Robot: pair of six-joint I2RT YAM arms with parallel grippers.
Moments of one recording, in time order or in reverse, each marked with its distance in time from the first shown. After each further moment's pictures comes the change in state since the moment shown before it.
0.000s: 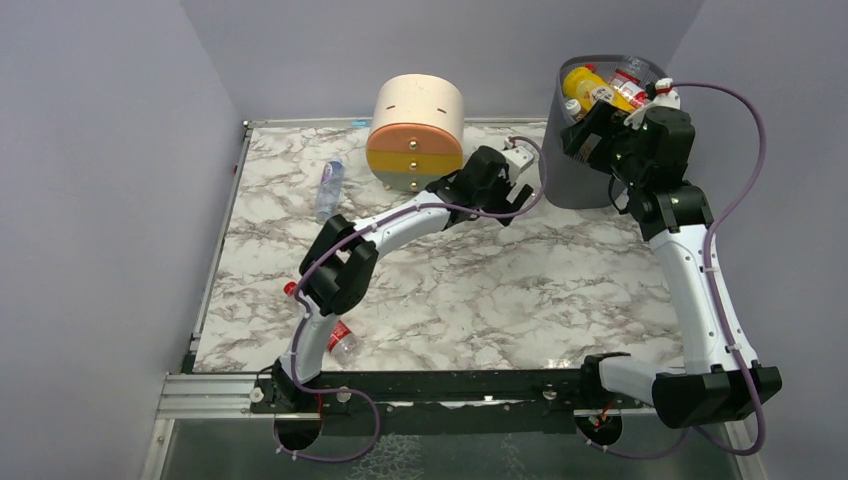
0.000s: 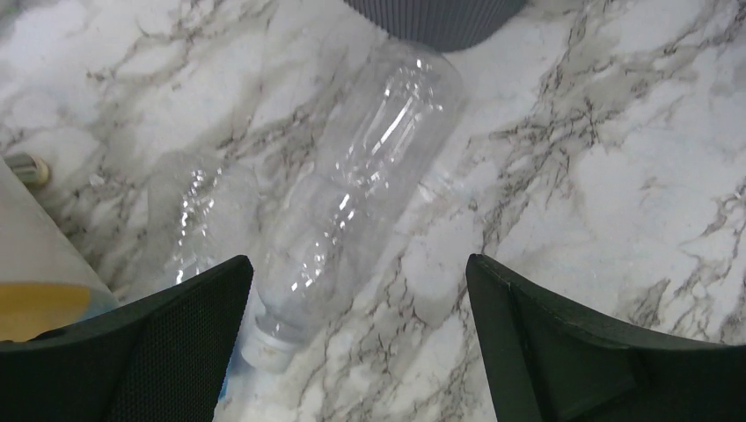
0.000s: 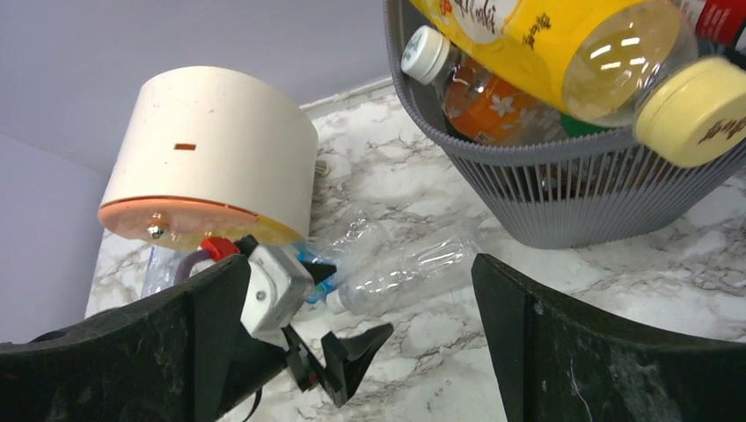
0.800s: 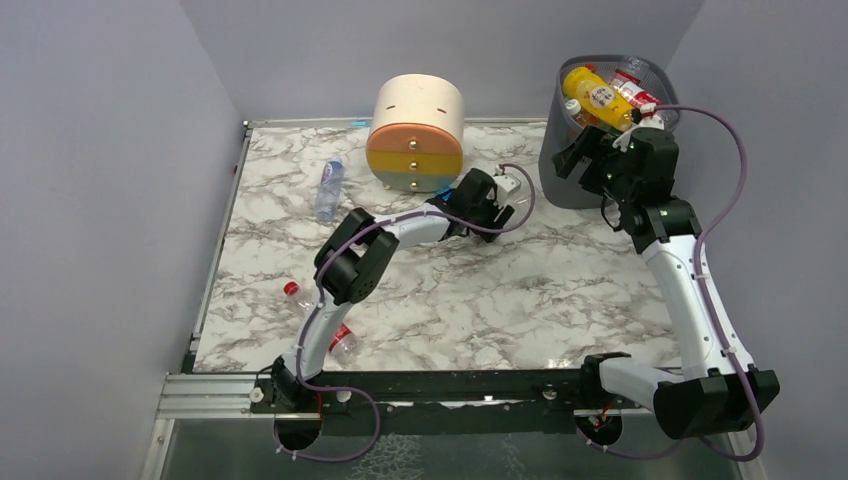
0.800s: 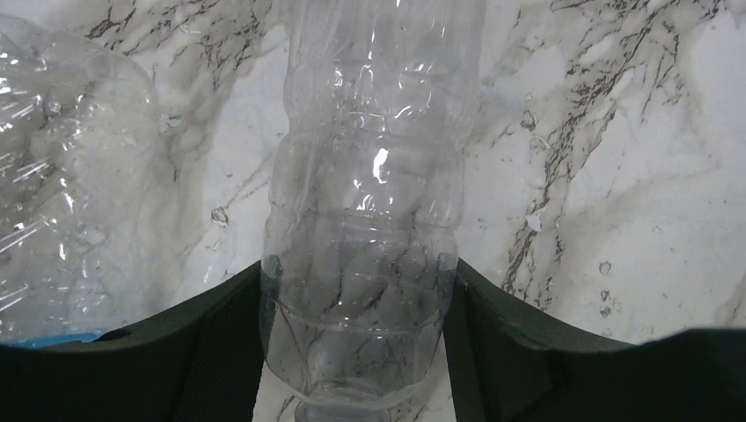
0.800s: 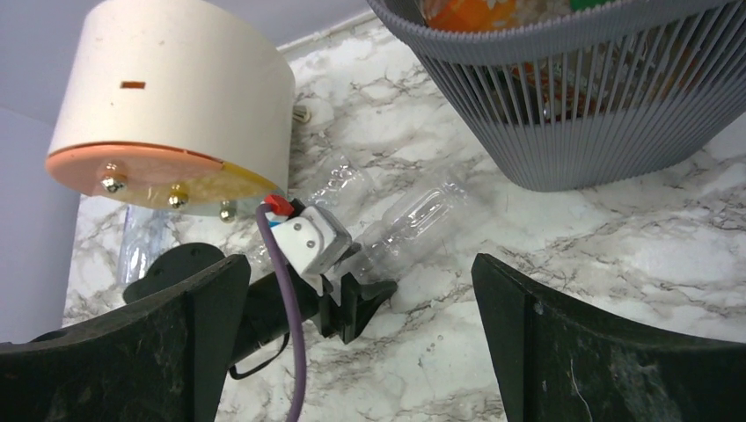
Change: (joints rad) left arm 0.037 0.163 -0.073 0.138 0.117 0.030; right arm 0.000 -0.053 -0.155 0.007 -0.028 0.027
